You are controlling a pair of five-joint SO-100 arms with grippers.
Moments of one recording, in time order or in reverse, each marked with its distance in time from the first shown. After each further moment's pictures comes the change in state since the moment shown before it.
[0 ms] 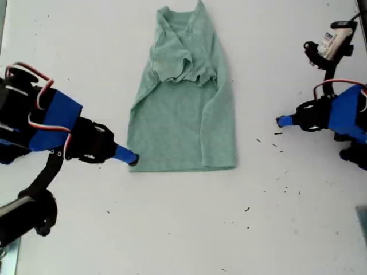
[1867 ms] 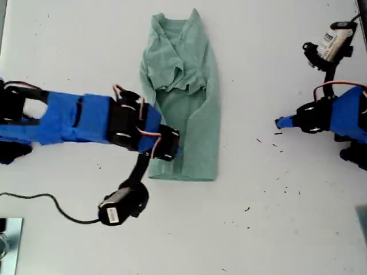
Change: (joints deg) arm 0 -7.1 -45.9 -33.0 -13.6 8.3; arm 1 -2.0 2.4 0.1 1.0 0.1
